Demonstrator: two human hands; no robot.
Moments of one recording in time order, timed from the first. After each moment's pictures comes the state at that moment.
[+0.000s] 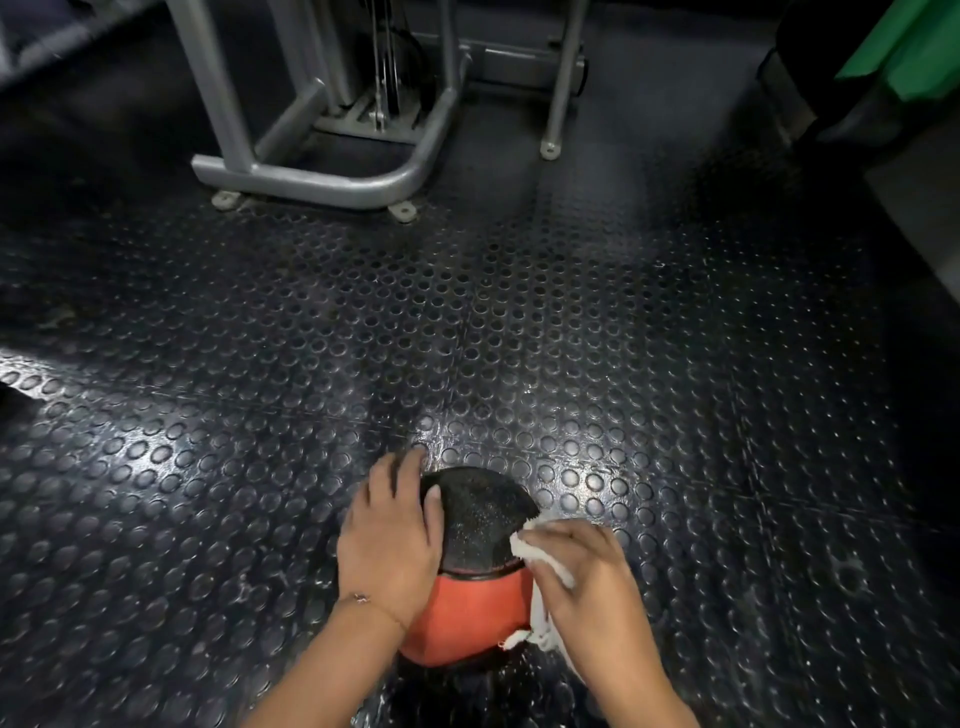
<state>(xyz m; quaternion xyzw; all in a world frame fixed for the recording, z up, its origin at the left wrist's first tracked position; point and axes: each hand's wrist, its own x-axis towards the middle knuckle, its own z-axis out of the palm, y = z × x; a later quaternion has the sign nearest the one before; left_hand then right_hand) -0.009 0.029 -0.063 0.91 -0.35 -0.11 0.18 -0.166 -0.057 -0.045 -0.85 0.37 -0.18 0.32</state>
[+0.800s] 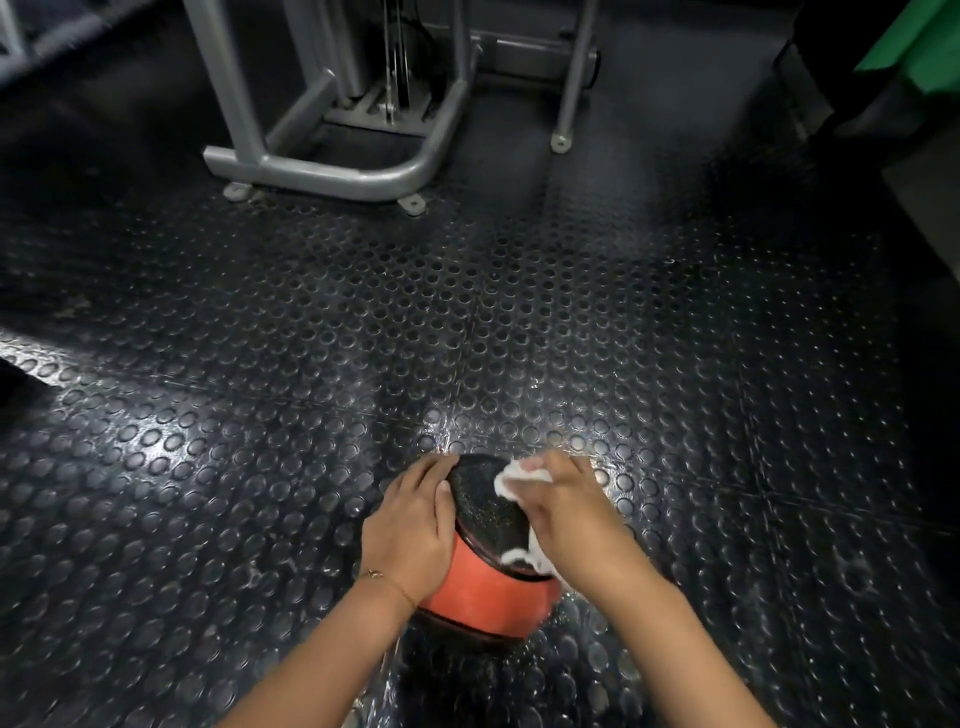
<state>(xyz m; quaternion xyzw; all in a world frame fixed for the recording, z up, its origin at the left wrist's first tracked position) -0.008 0.024 -0.083 0.88 -0.38 -0.18 0.23 -0.128 -0.092 -0.025 -0.92 0.29 -0.01 0.27</state>
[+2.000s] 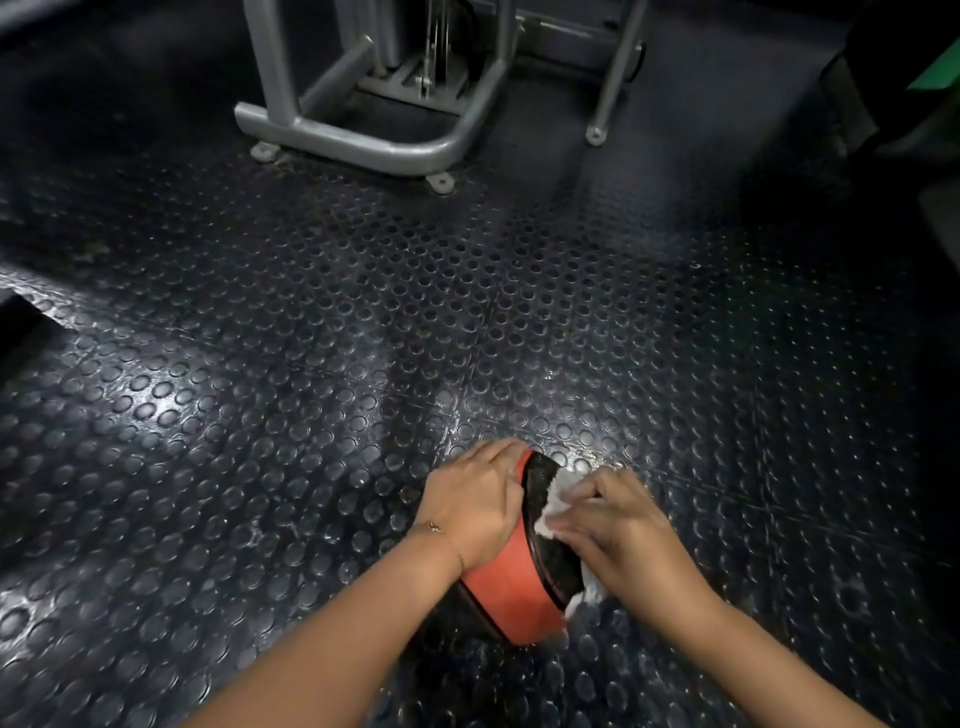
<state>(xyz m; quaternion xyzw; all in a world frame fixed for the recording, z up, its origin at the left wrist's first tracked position) -0.024 -0.008 -0.064 0.82 -0.52 -0.17 0.17 -0.171 -0.106 -0.035 -0.95 0.17 -0.12 0.25</state>
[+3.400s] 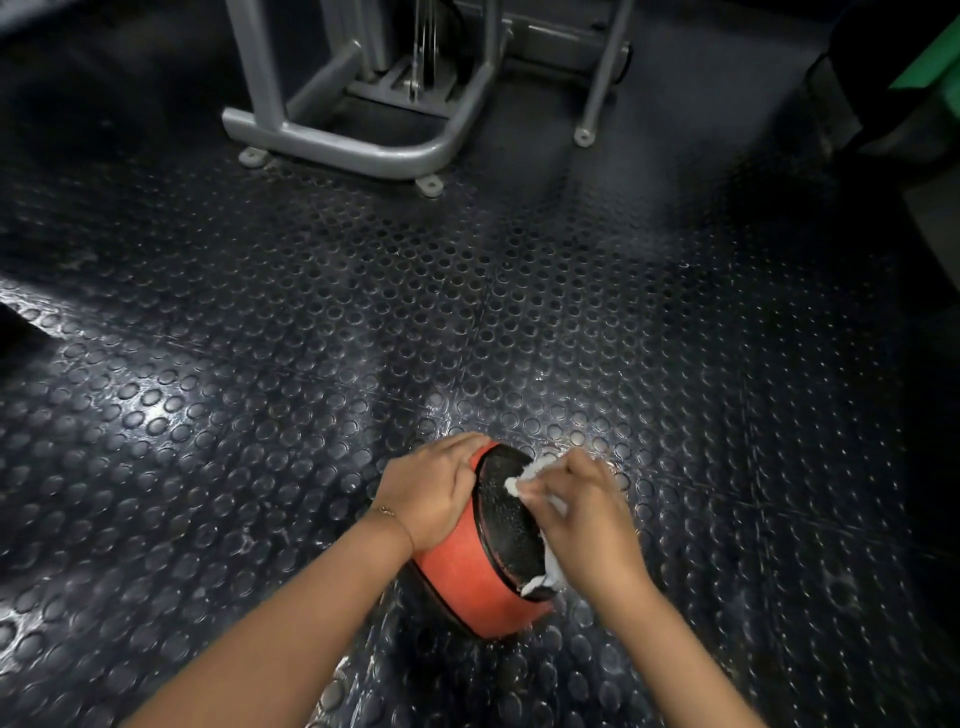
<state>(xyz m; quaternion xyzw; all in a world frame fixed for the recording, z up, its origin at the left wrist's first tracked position) 0.008 0.003 -0.076 0.82 -0.49 -0.21 0.19 -0.139 -0.089 -0.036 -0.88 0.35 -0.11 0.30</state>
